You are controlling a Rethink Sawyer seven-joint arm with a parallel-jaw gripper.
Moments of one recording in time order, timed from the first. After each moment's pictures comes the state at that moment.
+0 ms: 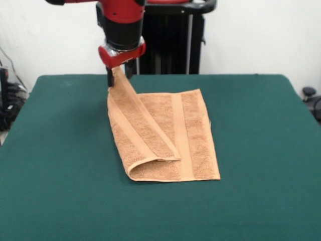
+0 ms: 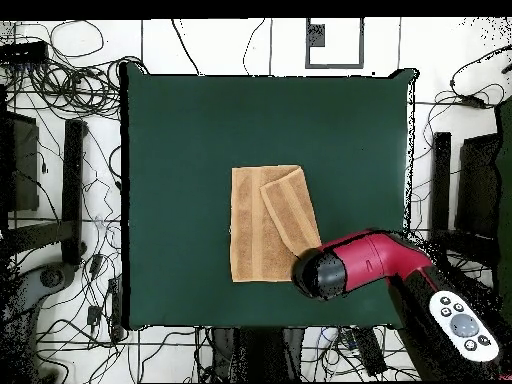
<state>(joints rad) -0.80 -0.68 0.60 1.95 -0.90 0.85 1.42</state>
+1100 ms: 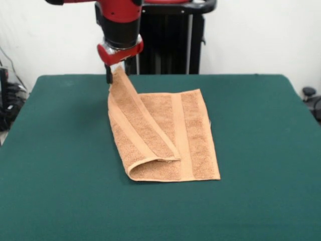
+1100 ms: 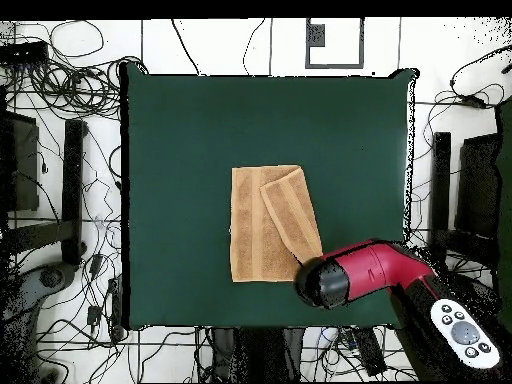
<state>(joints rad) -0.79 -0.68 0.55 1.97 -0.90 0.82 1.42</state>
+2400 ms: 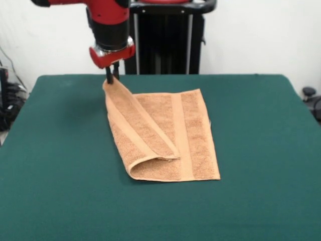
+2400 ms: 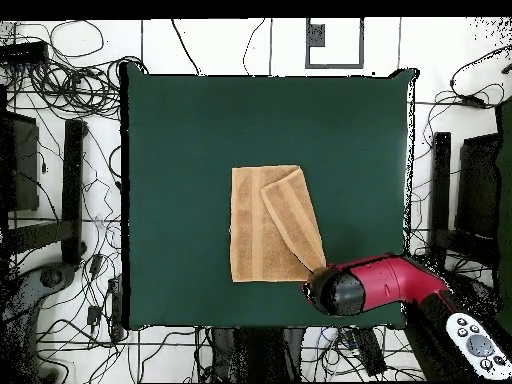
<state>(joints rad) -0.85 -0.65 0.50 1.98 -0.89 0.70 1.42</state>
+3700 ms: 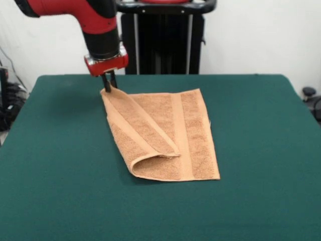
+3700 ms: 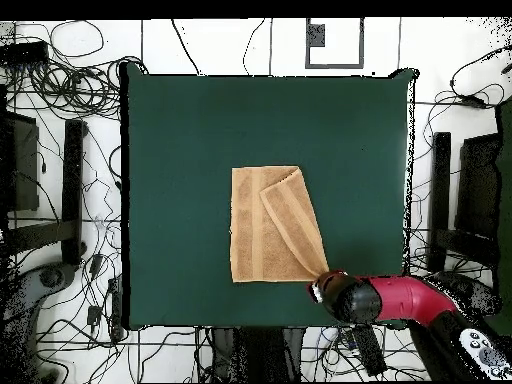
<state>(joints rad) -0.88 -0.58 0.37 1.96 -0.78 0.51 1.42</state>
